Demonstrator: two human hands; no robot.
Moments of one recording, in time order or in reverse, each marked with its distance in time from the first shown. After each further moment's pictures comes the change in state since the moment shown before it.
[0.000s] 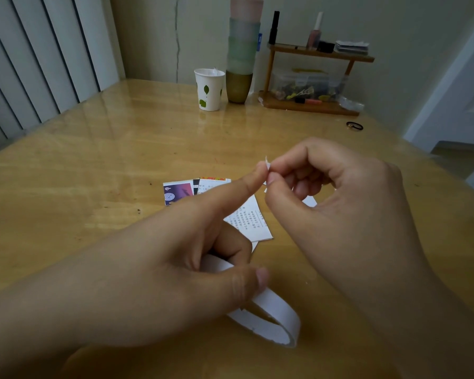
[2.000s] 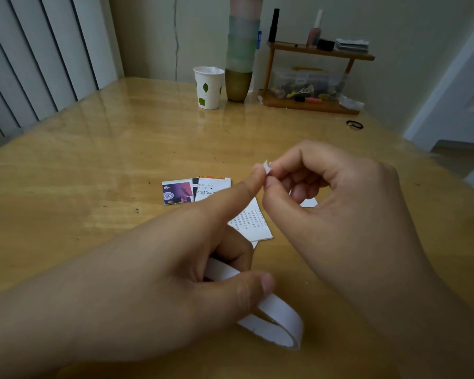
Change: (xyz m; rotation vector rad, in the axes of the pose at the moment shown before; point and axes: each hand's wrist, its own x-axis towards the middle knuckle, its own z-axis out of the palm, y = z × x) left_hand -0.015 -0.006 0.005 -0.194 0.051 -0.115; right_hand -0.001 0.000 0.000 -0.014 -0.047 0.002
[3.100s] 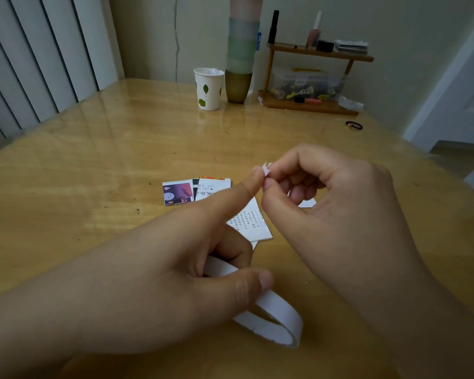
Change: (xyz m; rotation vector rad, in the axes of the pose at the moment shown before) left_hand 0.006 0.005 0.009 0.185 0.049 0.092; right_hand 0.000 0.001 0.001 0.002 -0.011 0.010
